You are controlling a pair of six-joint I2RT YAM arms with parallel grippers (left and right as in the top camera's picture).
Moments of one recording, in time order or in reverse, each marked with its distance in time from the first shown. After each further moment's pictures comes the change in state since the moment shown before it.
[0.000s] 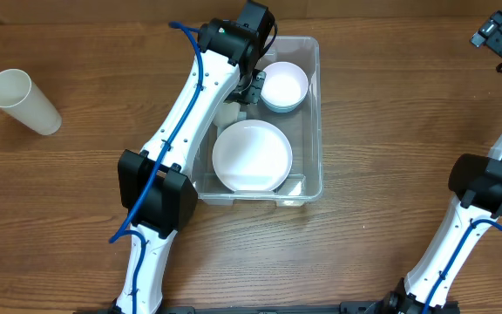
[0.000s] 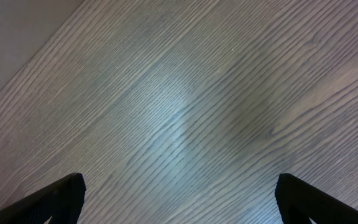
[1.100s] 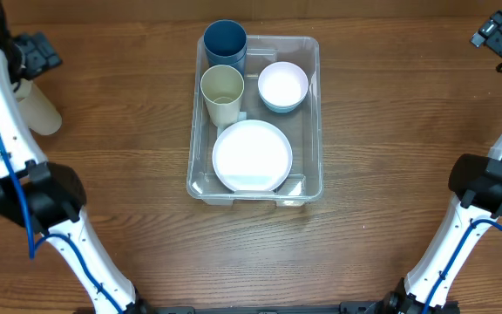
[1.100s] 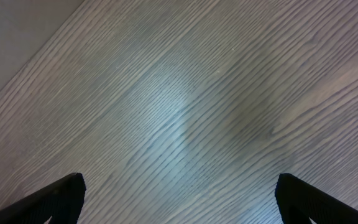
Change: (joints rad) left arm 0.850 0.059 0.290 -0.098 0.099 -0.083; right arm 0.000 0.000 0.000 0.000 0.000 0.000
